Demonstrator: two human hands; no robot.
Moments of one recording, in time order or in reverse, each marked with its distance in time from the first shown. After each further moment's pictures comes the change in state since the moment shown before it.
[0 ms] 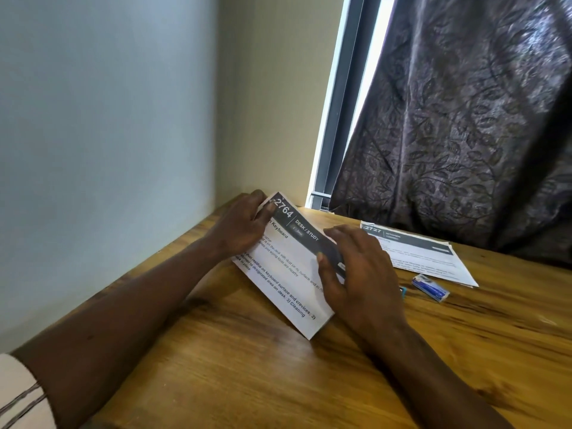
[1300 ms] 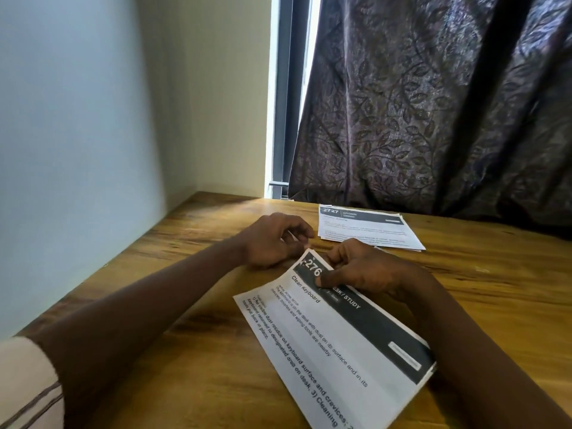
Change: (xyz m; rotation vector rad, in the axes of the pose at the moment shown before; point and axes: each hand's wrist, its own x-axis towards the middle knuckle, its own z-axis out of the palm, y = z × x) left_hand 0.010 0.061 0.072 -0.082 -0.608 0.207; right_hand 0.012 0.062 -0.057 0.500 -0.791 0.459
